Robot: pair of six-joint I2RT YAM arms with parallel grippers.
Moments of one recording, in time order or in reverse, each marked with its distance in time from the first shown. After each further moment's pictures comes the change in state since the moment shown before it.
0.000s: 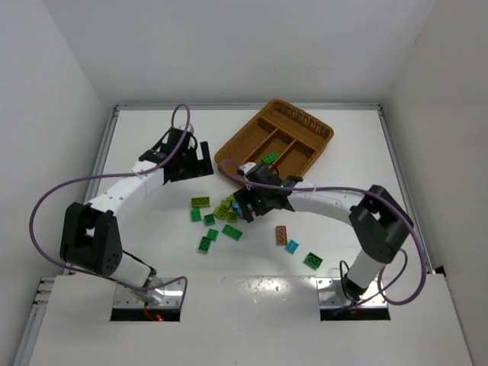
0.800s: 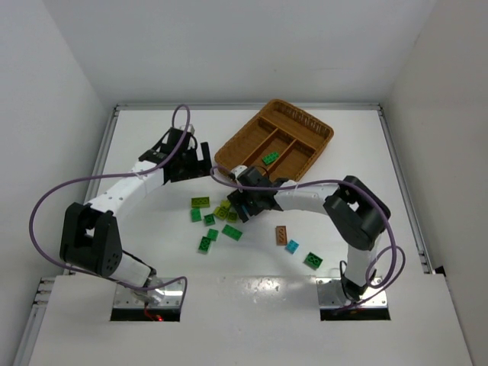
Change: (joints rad) left arm 0.000 -0.006 0.000 -0.008 0.014 0.004; right arm 0.002 0.205 0.052 0.120 0.037 -0.099
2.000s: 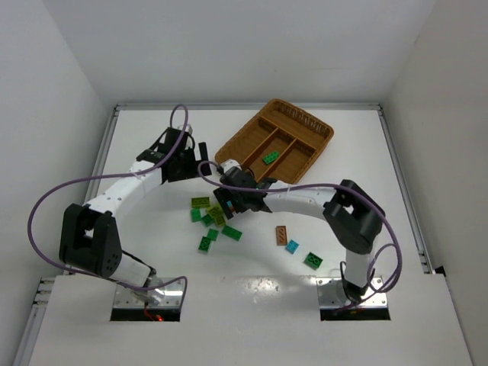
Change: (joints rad) left arm 0.019 -0.006 0.000 -0.015 0.006 0.025; right arm 0.119 -0.007 0.124 -0.075 0.189 0.151
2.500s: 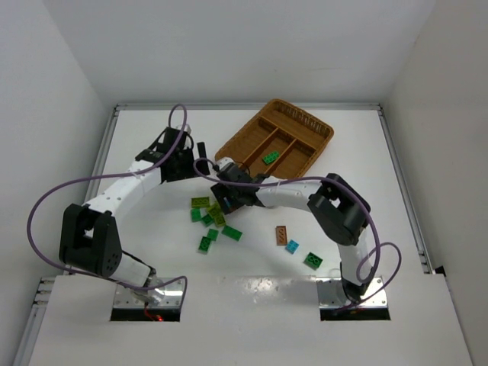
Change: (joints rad) left arm 0.007 0.000 0.001 -0.006 -0.009 0.008; right arm -0.035 0.146 0.103 0.029 -0.031 -0.042
